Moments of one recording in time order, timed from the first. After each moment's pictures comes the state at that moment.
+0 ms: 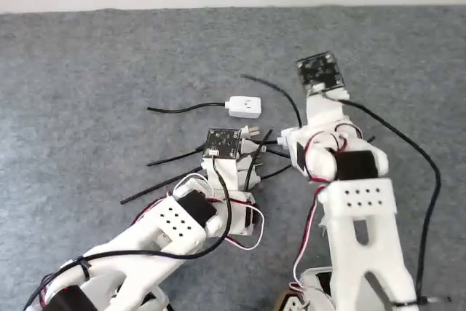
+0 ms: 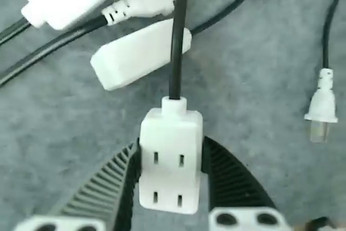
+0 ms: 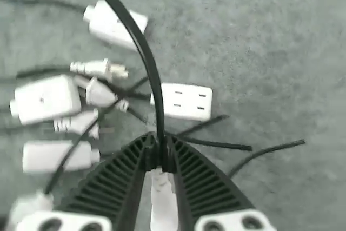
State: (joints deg) left arm 40.4 -26.2 56.6 53.0 44.5; right arm -7.6 -36.1 37.2 58.4 6.5
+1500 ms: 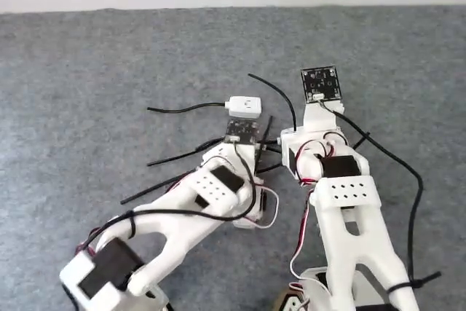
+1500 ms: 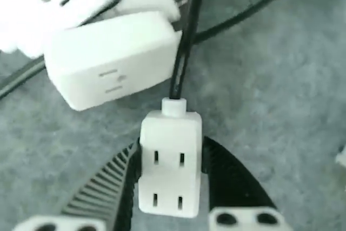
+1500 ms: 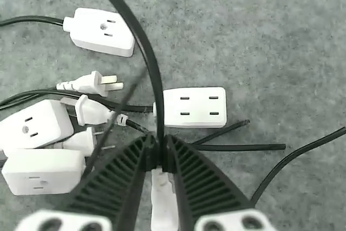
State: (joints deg) left arm 38.5 2.0 38.5 53.8 45.4; right arm -7.7 -31.9 49.6 41.7 0.3
